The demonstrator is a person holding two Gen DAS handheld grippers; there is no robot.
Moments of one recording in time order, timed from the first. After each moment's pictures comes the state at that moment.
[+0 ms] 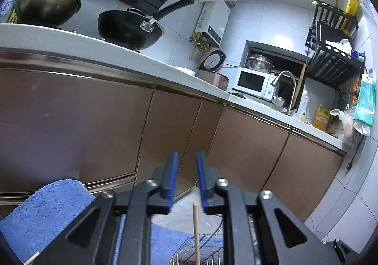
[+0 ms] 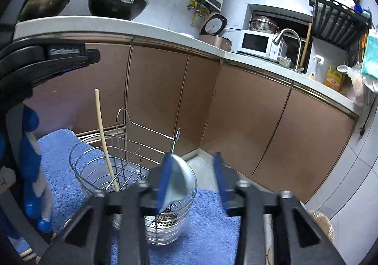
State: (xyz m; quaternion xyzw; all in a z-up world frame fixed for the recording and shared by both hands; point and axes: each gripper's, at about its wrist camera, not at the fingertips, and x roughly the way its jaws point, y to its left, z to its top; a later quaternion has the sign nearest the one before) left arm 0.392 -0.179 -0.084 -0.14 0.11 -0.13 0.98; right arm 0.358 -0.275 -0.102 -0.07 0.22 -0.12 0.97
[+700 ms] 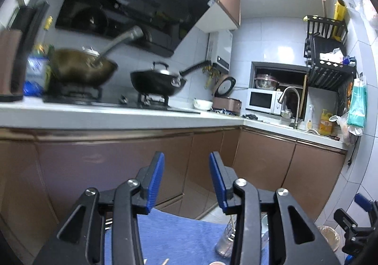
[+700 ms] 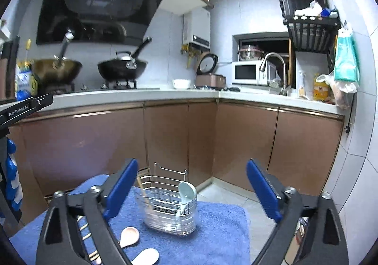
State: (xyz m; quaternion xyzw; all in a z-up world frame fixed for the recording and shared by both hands) left arm 0.212 -0.044 0.024 -0.08 0.05 -0.08 0.99; right arm 0.203 -0.260 0.010 0.01 0.11 -0.09 0.99
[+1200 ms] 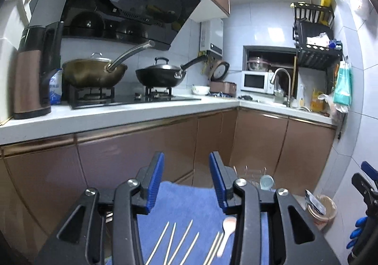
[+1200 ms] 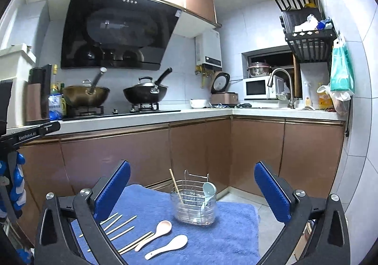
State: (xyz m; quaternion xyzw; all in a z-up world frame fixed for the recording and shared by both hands) left arm 0.110 0.018 0.051 -0.03 0.11 -0.09 0.99; right arm 0.093 -0.234 0.045 0.03 0.06 -0.03 1.00
